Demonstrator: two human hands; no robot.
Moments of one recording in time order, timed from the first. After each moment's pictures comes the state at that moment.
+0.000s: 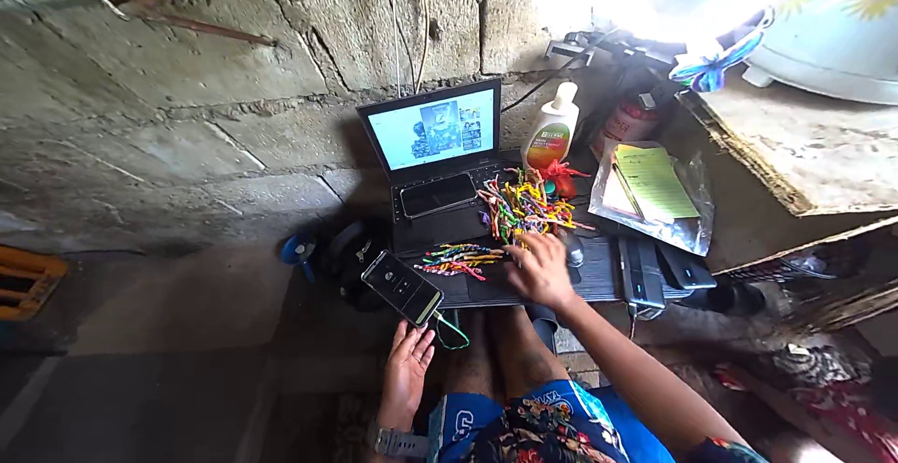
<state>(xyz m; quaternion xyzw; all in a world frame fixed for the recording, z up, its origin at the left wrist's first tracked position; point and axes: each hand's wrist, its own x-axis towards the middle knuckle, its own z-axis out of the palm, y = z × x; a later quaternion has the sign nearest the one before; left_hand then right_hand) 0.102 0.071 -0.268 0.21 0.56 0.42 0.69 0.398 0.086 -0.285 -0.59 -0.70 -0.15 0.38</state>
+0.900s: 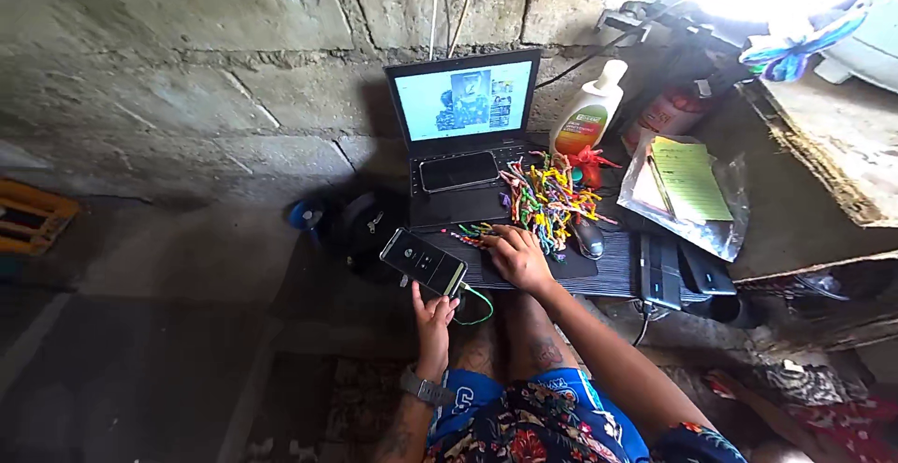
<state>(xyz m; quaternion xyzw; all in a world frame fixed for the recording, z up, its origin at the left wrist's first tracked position) 0.140 0.072 -0.289 0.31 0.54 0.48 0.62 0.358 0.120 -0.310 -0.58 -0.74 -0.06 0.34</state>
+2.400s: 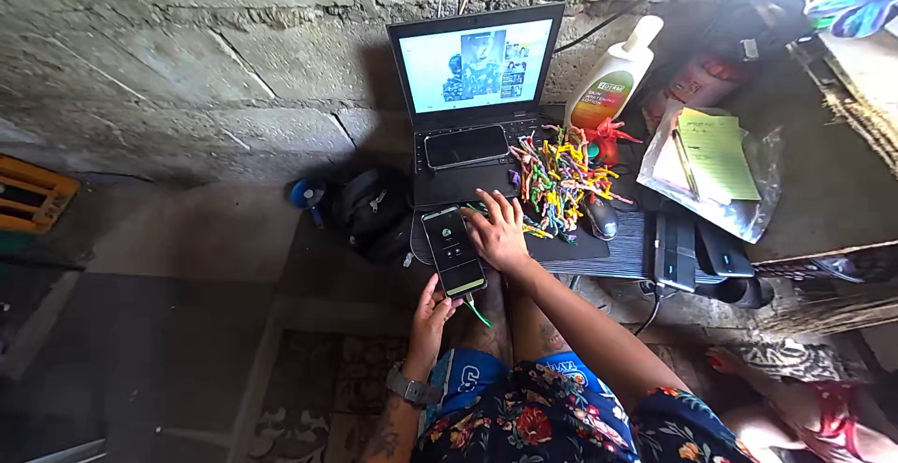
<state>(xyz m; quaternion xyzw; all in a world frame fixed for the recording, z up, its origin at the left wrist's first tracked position) 0.099 0.057 -0.301 0.39 0.48 0.40 0.68 0.304 0.142 -0.301 -0.63 -0.71 -0.01 0.31</state>
